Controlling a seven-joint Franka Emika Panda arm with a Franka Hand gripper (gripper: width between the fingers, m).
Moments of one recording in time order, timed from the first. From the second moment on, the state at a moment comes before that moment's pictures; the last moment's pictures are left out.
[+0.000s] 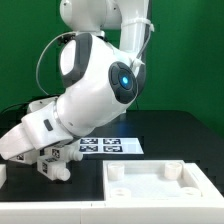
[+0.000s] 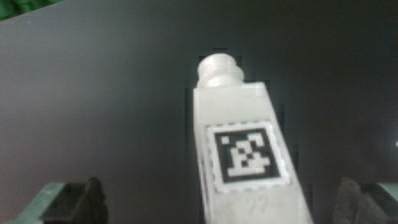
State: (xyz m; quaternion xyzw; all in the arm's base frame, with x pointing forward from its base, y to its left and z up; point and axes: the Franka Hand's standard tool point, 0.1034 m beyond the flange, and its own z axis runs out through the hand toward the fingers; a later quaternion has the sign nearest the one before) arm 0.430 -0.176 0.028 0.80 0.39 -0.42 0.19
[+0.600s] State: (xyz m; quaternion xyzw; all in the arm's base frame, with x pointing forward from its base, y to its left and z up) arm 0.419 -0.190 0.014 0.80 0.40 -0.41 0.18
